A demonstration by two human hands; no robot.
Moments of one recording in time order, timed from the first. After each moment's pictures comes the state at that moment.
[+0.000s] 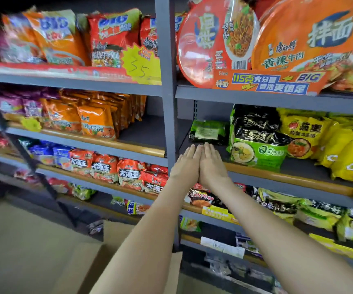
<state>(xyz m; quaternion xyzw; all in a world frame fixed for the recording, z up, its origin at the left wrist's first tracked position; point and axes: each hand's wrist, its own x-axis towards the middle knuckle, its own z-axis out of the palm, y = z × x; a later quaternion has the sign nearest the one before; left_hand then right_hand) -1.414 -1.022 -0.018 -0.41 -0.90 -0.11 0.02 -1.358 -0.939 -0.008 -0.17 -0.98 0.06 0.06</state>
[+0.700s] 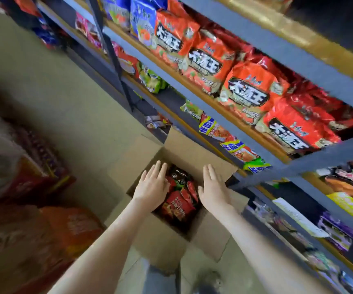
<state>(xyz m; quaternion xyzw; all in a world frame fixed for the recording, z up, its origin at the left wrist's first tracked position) -1.456 -1.394 -0.294 -0.09 -0.96 -0.13 -0.24 -1.441 -1.200 -0.291 -0.04 -0.96 0.14 -0.23</state>
